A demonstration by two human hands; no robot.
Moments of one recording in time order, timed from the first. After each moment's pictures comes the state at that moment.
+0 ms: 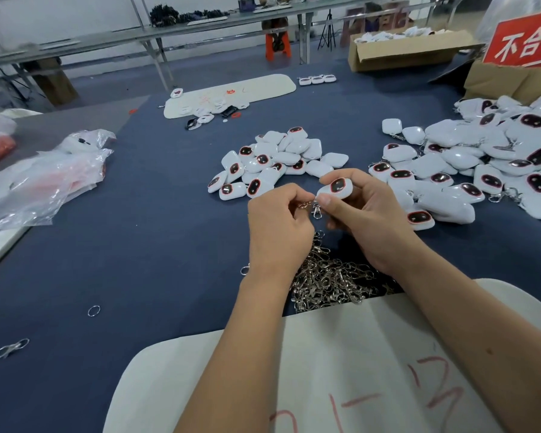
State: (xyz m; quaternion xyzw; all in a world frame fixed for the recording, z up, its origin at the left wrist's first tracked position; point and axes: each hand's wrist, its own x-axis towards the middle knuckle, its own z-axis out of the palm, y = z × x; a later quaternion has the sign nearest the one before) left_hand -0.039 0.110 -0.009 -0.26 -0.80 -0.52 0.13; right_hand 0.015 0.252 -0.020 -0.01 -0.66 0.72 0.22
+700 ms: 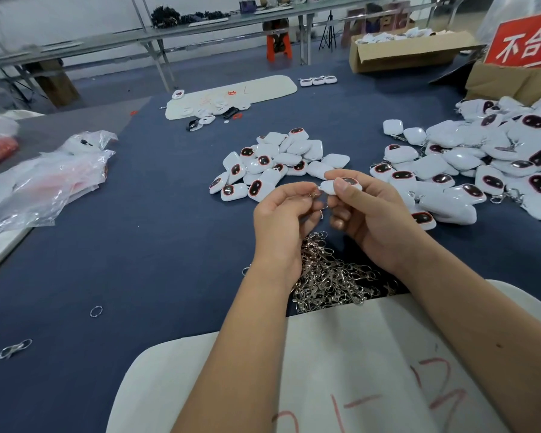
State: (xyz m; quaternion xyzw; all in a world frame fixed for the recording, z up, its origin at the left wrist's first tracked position) left_hand -0.032 0.120 0.003 -0.06 -0.54 -0.82 -0.18; right_hand 0.016 0.253 -0.011 -0.02 -0.52 0.84 0.14
